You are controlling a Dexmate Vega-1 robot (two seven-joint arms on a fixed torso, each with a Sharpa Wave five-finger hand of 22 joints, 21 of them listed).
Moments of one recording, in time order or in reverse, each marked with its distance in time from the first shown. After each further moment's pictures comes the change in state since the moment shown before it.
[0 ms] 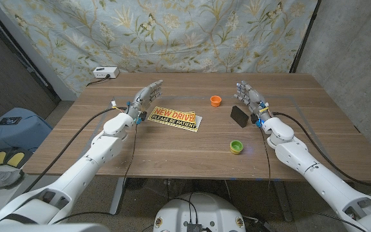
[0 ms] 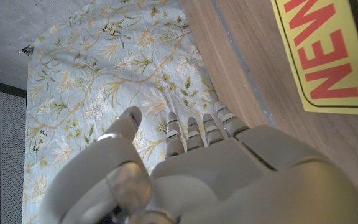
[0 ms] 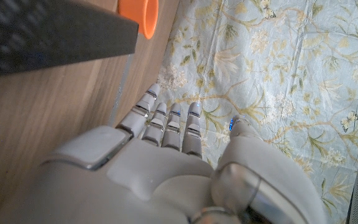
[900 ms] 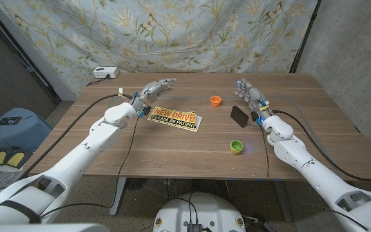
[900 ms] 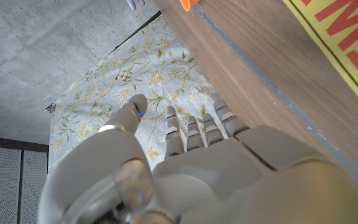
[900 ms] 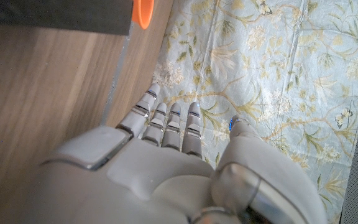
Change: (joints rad) left arm -0.087 0.067 0.070 -0.047 0.102 0.055 -0.118; left_hand 0.122 -0.007 0.046 -0.076 0.135 0.080 0.048 0.005 0.001 -0.017 0.006 -0.004 0.000 -0.004 0.004 0.000 0.000 0.016 -0.005 0.000 -0.005; right arm 0.054 0.037 0.000 0.115 -0.004 0.069 0.059; right_hand 0.000 0.000 0.008 0.000 -0.001 0.000 0.000 0.000 0.000 0.000 0.000 0.000 0.000 0.000 0.000 0.000 0.000 0.000 0.000 0.004 0.000
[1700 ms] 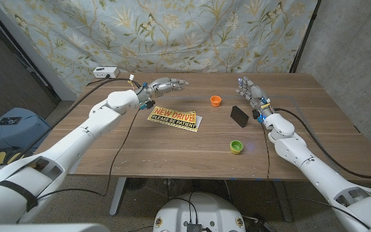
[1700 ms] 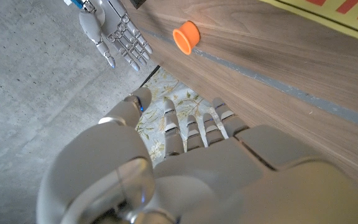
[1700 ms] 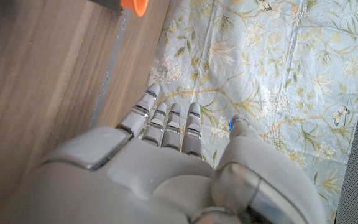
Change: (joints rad) left arm -0.155 0.060 0.121 -0.019 0.164 0.049 -0.154; left_hand 0.102 -0.024 0.029 -0.004 0.083 0.078 -0.001 0.015 0.005 0.006 -0.006 0.000 0.000 -0.011 0.000 0.000 0.000 0.006 -0.011 -0.006 0.000; right arm 0.015 0.000 0.011 0.022 -0.004 0.011 0.016; right_hand 0.000 0.000 0.004 -0.004 0.000 0.000 0.000 0.004 -0.005 -0.002 0.006 0.000 0.000 0.000 0.000 0.000 -0.005 0.000 0.000 0.000 0.000
